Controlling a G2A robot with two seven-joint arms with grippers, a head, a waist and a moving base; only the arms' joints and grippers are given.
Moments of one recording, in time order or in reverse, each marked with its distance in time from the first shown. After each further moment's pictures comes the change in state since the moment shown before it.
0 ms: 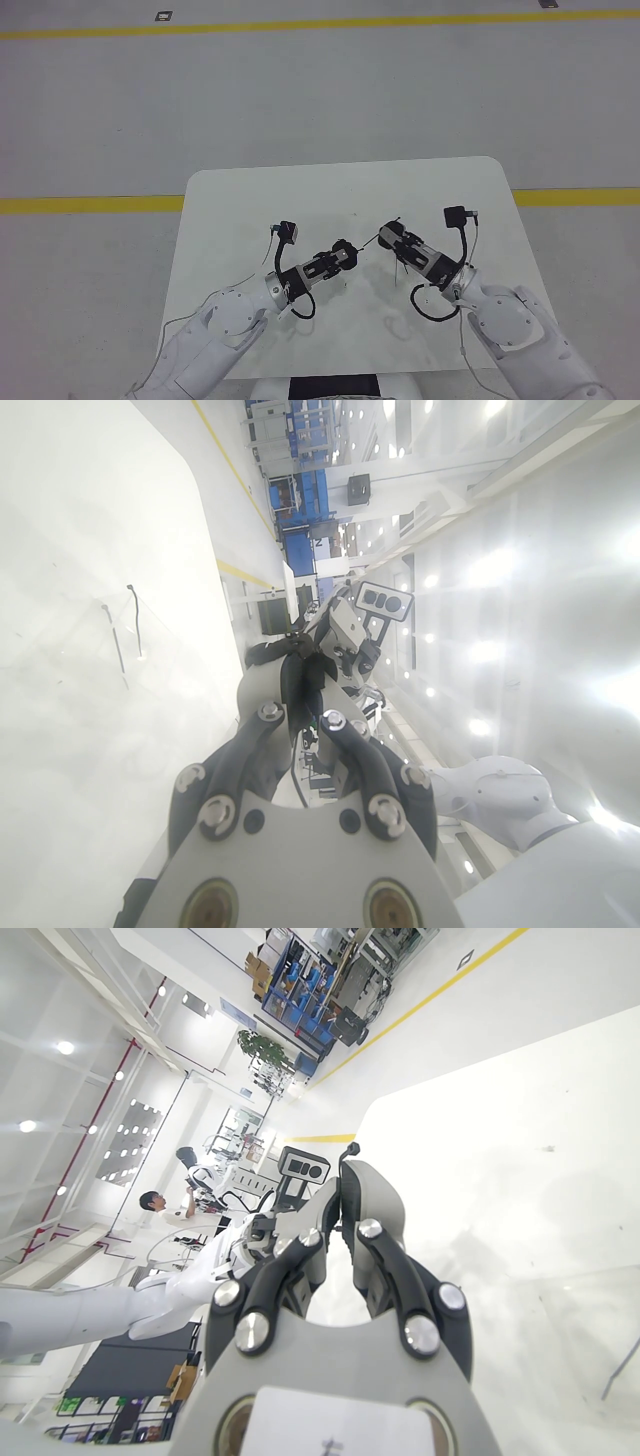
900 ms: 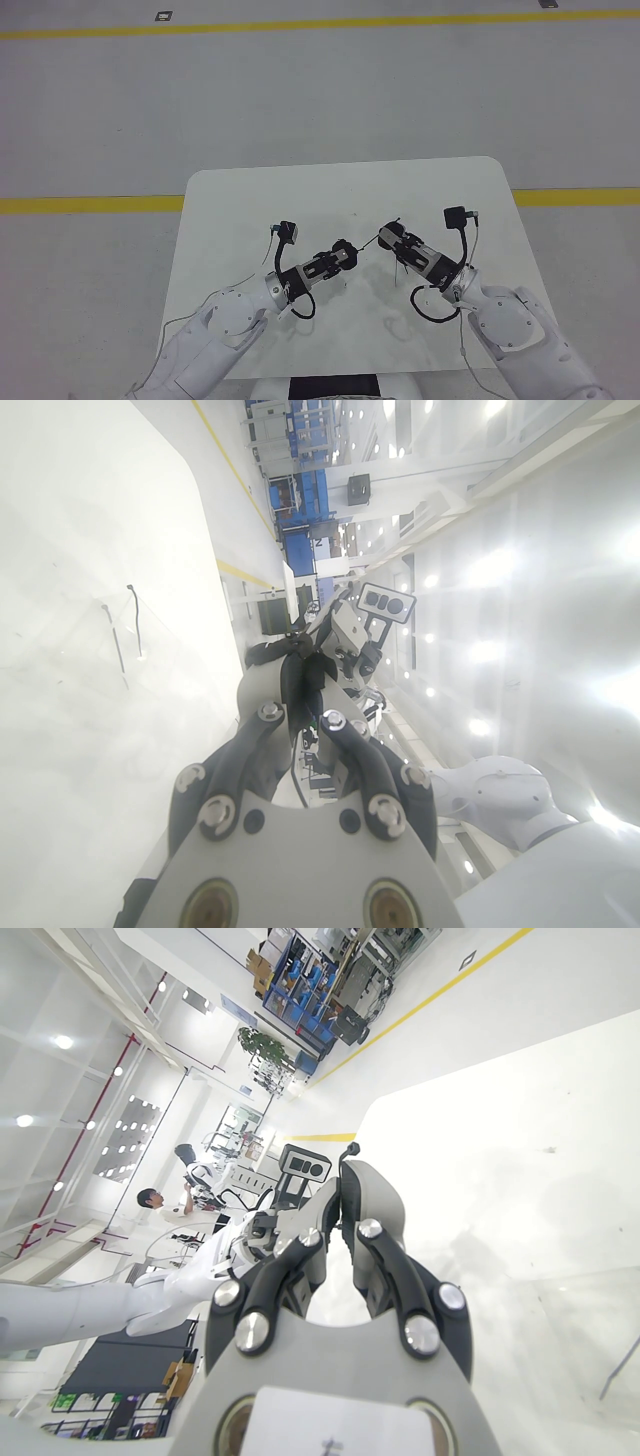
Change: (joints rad) left arm 0.000 0.000 0.000 0.000 0.000 0.000 0.000; right arm -0.014 -0.013 0.017 -0.008 -0.019 -0.014 0.010
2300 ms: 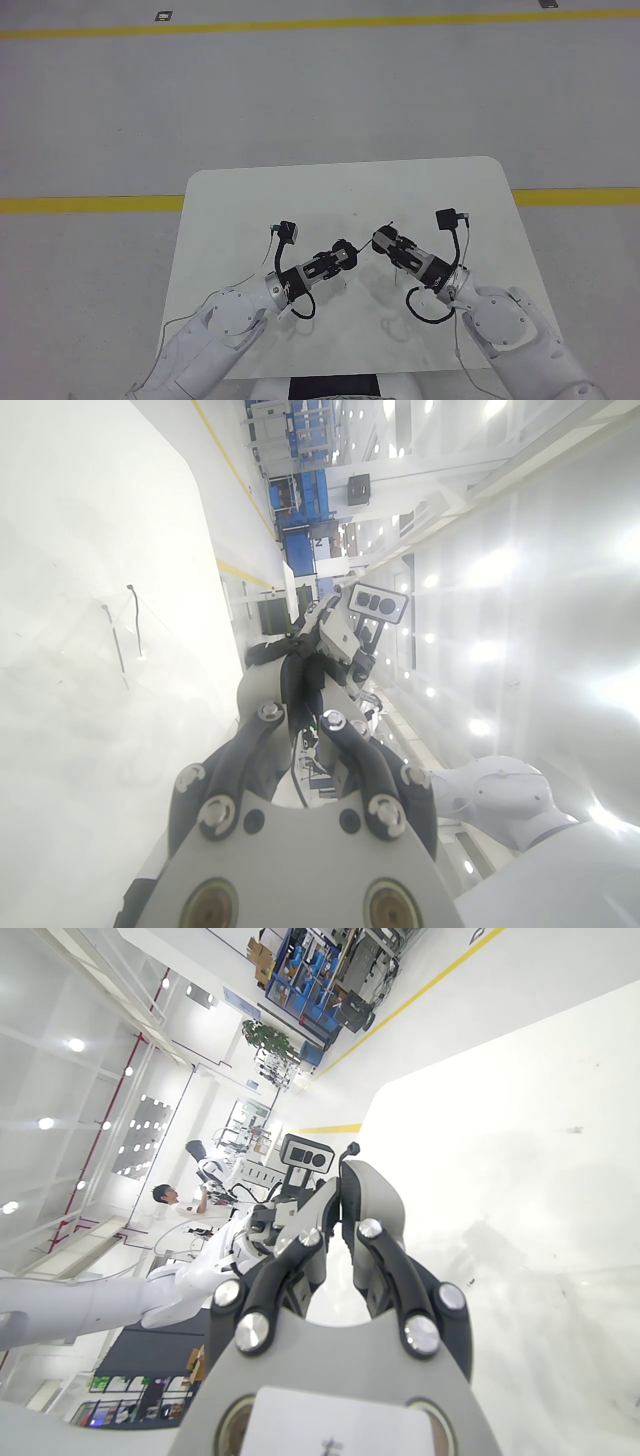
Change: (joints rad) left arm 0.000 0.000 0.000 0.000 0.000 0.000 0.000; right arm 0.021 -0.023 -0.027 0.037 0.038 -0.008 0.036
